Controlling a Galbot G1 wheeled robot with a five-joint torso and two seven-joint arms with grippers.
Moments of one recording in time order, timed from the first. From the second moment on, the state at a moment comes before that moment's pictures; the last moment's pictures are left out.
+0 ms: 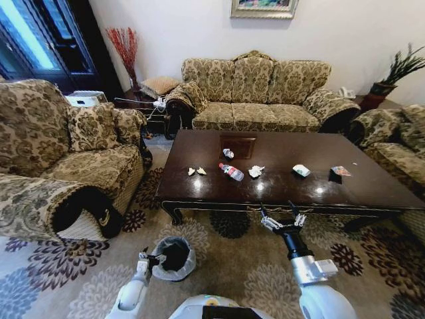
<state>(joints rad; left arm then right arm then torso) 1.45 -1.33 -0.59 -1.42 -0.04 0.12 0.02 -1.76 1.26 0.56 2.30 0.20 0.09 0.04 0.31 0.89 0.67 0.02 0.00</state>
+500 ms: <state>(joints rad) 1.31 -1.35 -0.58 -1.21 -0.05 0.15 0.03 -1.79 1.17 0.60 2.25 0.29 0.13 0.03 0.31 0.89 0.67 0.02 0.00</state>
